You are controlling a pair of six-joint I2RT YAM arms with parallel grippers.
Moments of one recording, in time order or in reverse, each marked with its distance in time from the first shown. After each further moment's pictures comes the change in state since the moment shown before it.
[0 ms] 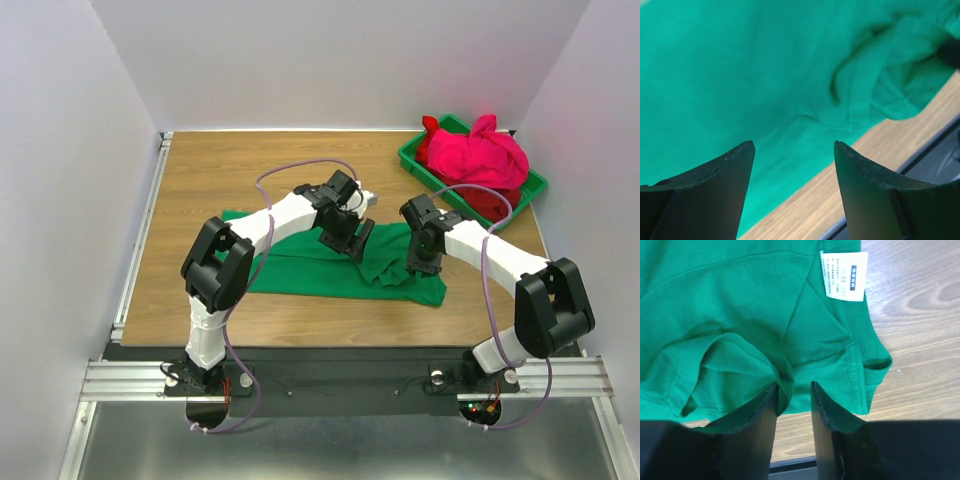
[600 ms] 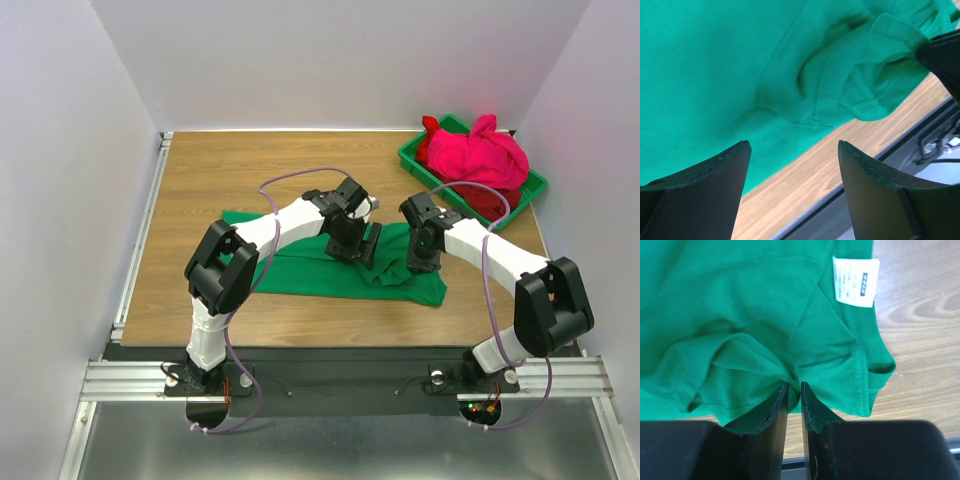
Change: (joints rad) left arm -0.066 0.011 -0.001 -0.017 0.006 -0.212; right arm 0.000 0.006 0.009 0.008 -0.021 -0.031
